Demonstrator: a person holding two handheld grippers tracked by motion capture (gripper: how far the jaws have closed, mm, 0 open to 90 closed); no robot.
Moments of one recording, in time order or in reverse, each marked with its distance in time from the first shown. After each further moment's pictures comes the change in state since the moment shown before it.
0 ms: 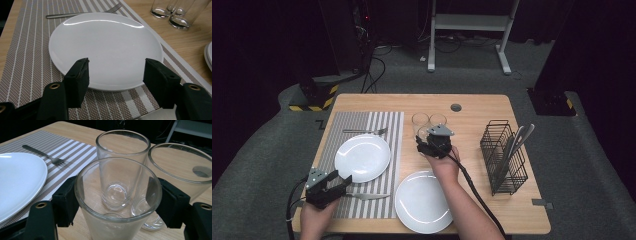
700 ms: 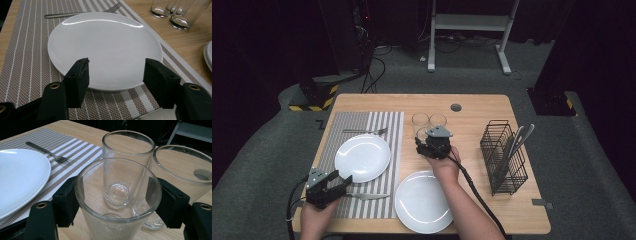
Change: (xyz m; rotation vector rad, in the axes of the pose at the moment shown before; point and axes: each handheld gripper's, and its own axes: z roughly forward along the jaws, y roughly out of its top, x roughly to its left) left arm 0.000 0.000 0.000 0.000 -0.005 0.000; right arm 0.004 -0.001 -0.004 -0.003 0.008 -0.037
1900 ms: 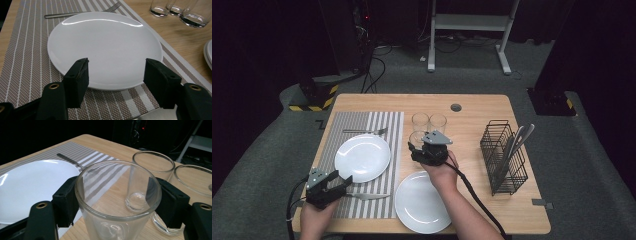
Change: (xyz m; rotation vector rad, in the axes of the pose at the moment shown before) left arm 0.000 0.000 0.000 0.003 -0.001 0.011; right arm 0.025 0.008 -0.033 -0.081 0.094 -0.027
